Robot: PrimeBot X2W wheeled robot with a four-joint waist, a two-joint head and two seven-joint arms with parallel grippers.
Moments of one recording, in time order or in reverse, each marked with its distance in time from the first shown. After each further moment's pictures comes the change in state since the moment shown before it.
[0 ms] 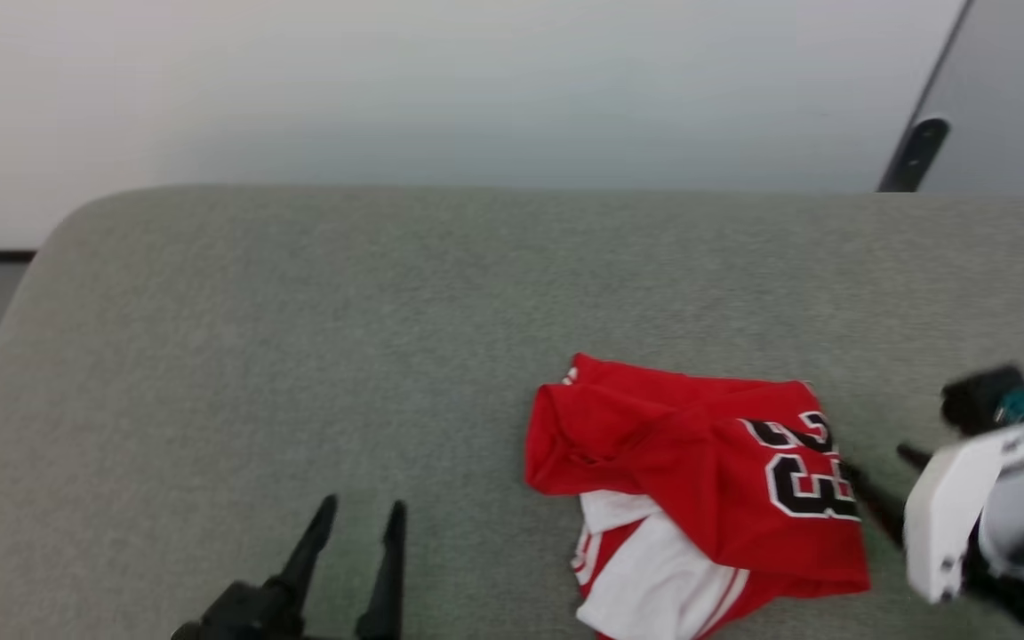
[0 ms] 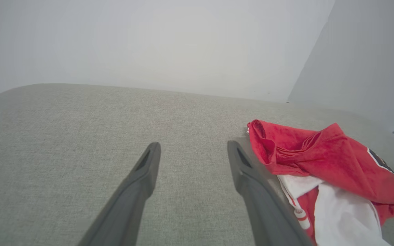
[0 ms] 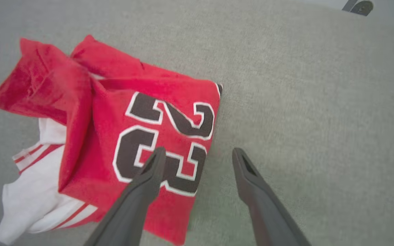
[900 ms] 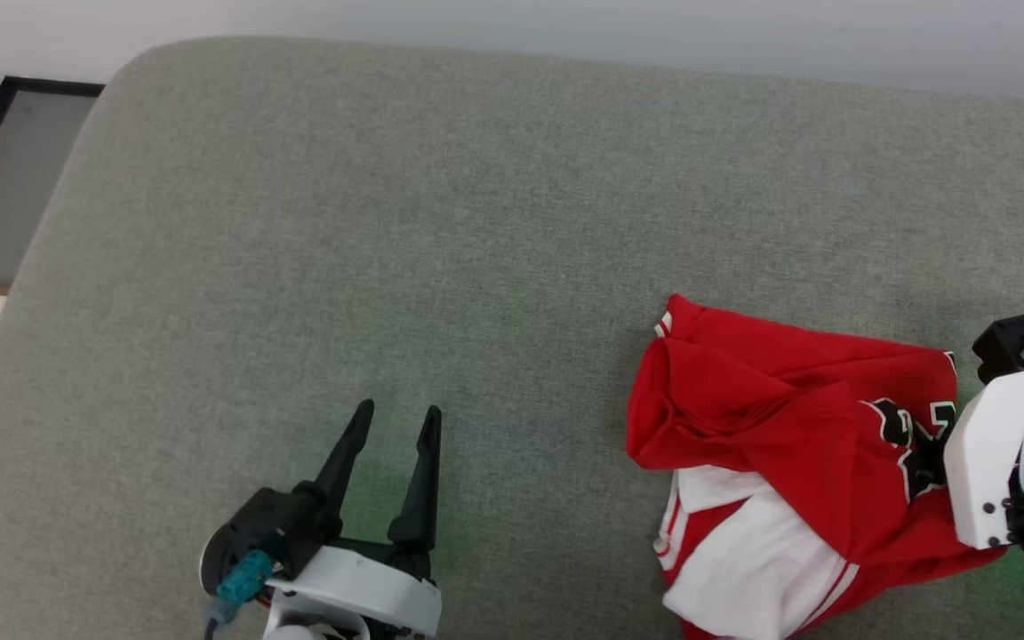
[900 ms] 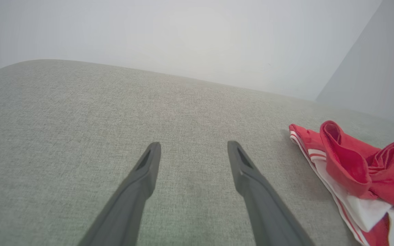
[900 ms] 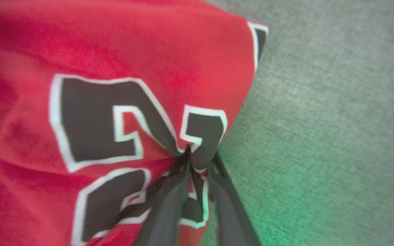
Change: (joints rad) left arm -0.233 -0.045 -0.034 0.145 -0.030 -0.050 -0.049; right arm -0.164 -0.048 -0.014 0.151 0.013 -0.001 0.304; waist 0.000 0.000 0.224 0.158
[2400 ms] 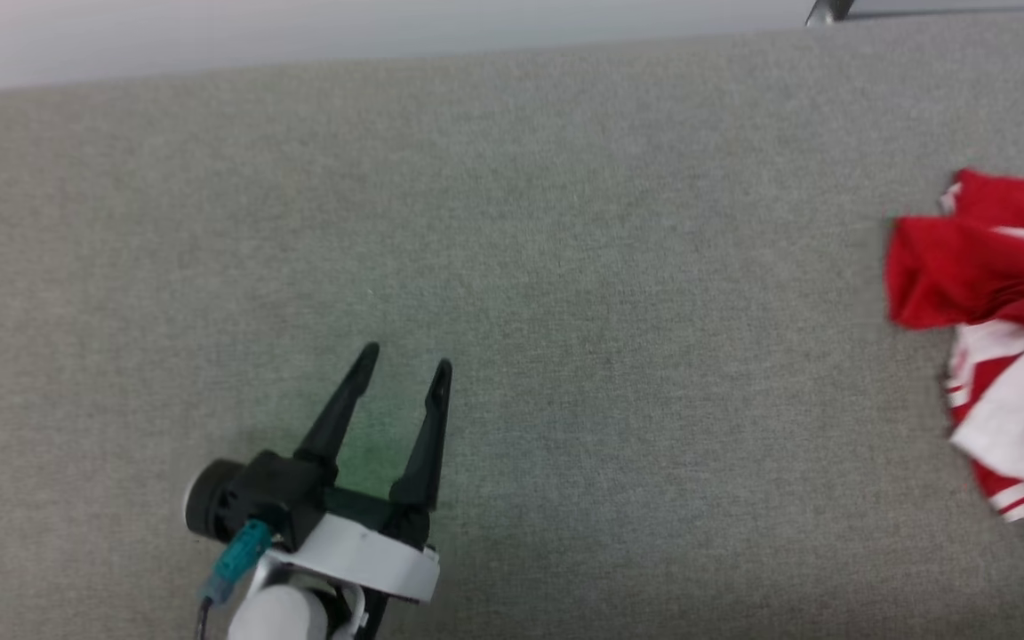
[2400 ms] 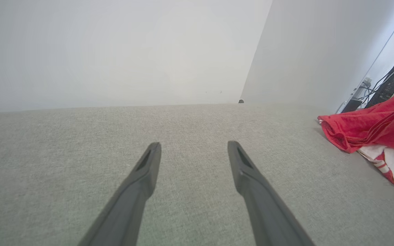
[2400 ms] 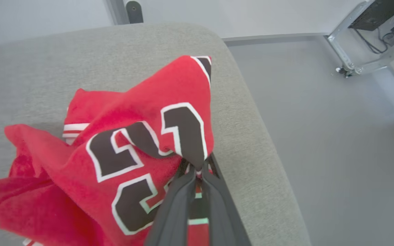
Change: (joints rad) left arm -0.051 0.037 -0.023 -0.071 0.070 -0.021 -0.001; right arm -0.116 -0.123 -0.448 0.088 -0.043 0.001 -0.291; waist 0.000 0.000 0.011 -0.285
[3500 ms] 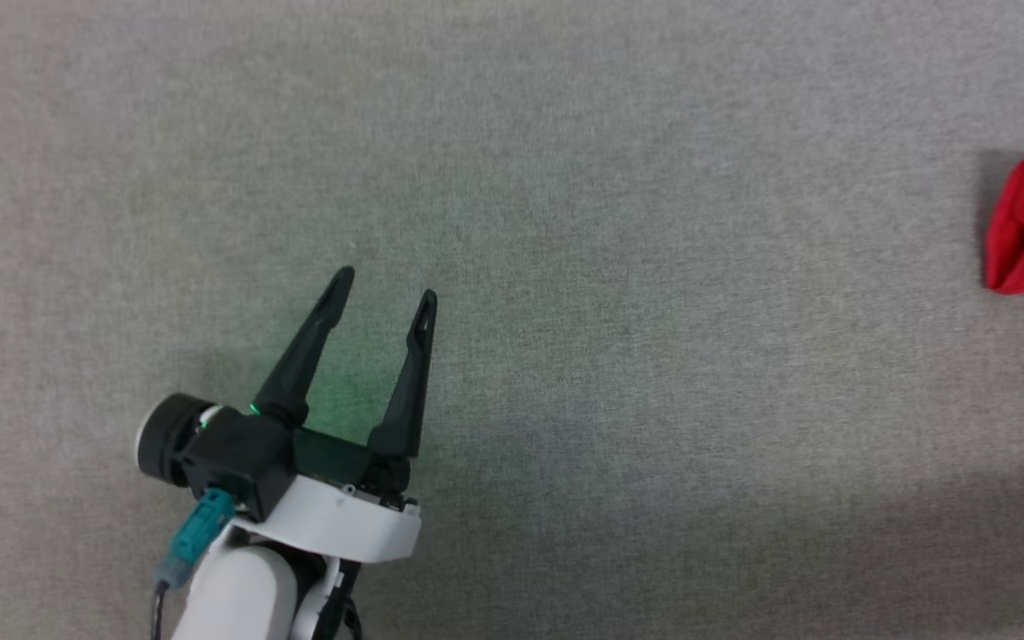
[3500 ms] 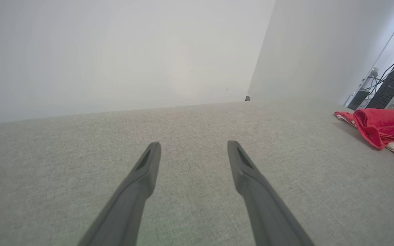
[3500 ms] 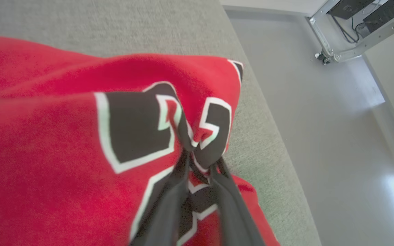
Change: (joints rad) left arm -0.065 0.067 -0.010 -0.190 0.017 0.025 0.070; right arm -0.337 0.004 0.059 0.660 -0.304 0.000 -0.433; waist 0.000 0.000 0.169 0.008
